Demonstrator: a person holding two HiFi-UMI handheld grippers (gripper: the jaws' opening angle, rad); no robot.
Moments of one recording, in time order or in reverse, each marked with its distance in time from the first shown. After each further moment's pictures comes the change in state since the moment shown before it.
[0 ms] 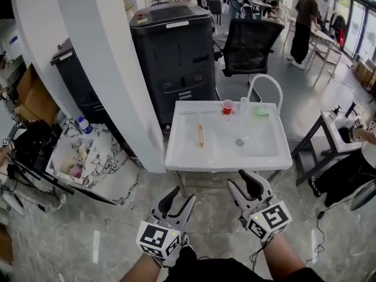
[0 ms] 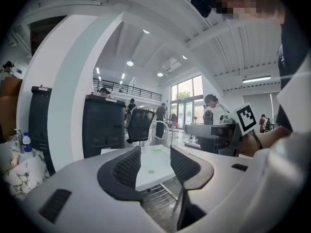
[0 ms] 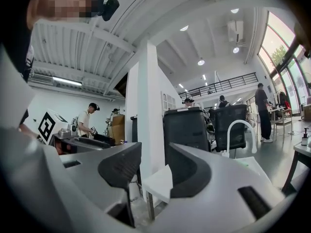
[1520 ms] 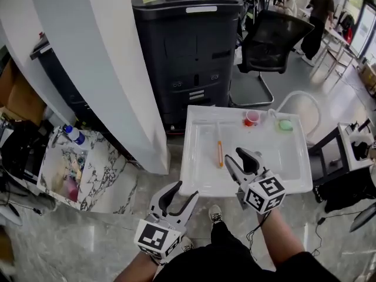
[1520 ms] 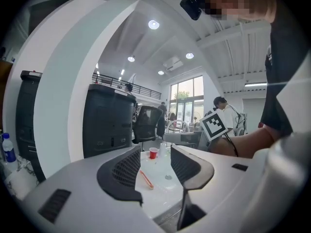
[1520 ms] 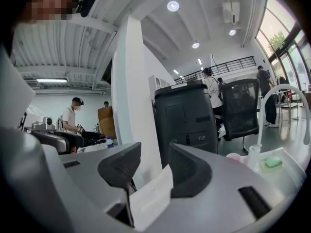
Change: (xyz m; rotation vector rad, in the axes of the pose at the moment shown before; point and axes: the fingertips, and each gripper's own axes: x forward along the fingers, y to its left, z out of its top) left arm 0.110 0.193 0.008 -0.048 0.010 -0.037; right arm 0.282 -0.085 -0.054 0.104 0.147 -0.011
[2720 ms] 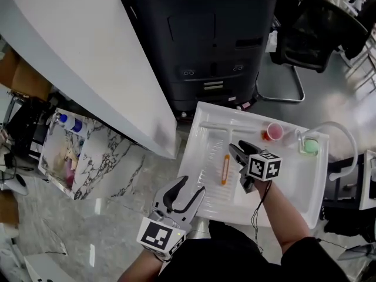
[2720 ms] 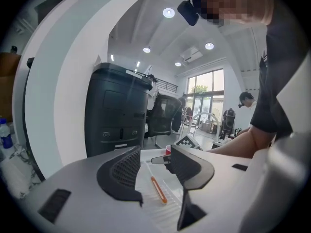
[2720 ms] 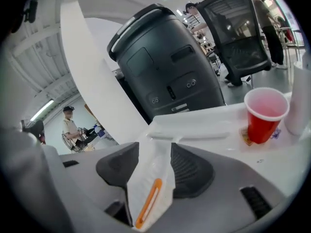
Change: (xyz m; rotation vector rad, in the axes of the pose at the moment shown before) left arm 0.144 0.057 -0.026 -0.105 0.118 0.182; right arm 0.178 -0.170 -0.156 0.375 0.426 0.131
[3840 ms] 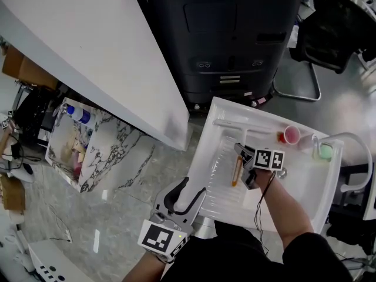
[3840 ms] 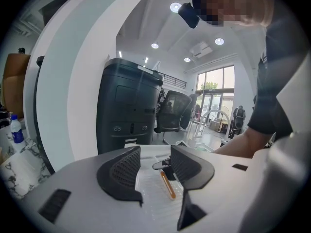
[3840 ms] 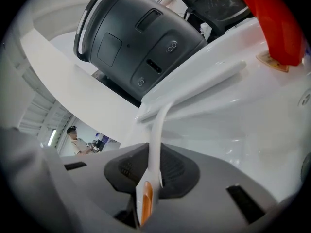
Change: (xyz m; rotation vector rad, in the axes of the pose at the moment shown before) left arm -0.002 0.037 -0.010 -0.037 0.026 0.108; right arm 0.073 -0.018 -0.050 0.321 0.155 0.098
